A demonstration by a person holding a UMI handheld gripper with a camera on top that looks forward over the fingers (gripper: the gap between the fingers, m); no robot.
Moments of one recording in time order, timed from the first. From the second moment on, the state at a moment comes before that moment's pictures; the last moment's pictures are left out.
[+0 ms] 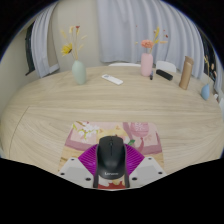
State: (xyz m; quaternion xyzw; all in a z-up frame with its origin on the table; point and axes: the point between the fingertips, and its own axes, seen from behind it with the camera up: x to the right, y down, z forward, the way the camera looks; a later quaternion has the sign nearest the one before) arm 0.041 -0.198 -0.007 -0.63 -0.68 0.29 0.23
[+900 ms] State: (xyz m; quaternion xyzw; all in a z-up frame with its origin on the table) arm 0.267 -0.011 0.131 -0.68 -0.62 0.25 0.30
